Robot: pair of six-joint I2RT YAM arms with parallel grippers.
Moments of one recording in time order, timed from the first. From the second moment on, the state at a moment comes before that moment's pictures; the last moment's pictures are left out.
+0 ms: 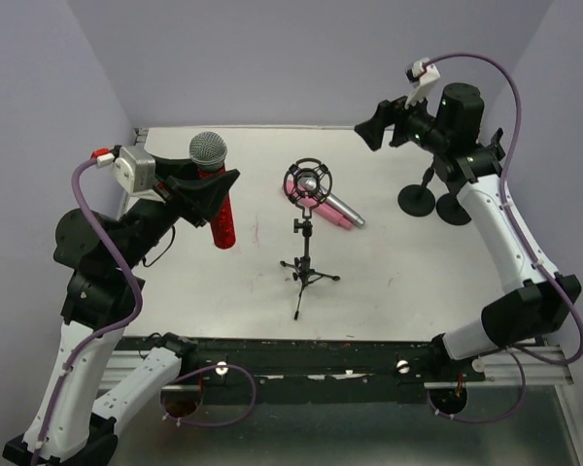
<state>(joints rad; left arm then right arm) -0.39 0.73 1.24 -0.14 0.38 -0.26 0.25 1.56 1.68 -0.23 -0.40 0.03</state>
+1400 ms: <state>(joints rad) -0.39 0.53 1.08 -0.13 0.34 -0.31 0.70 1.20 0.86 0.03 -0.78 -0.05</state>
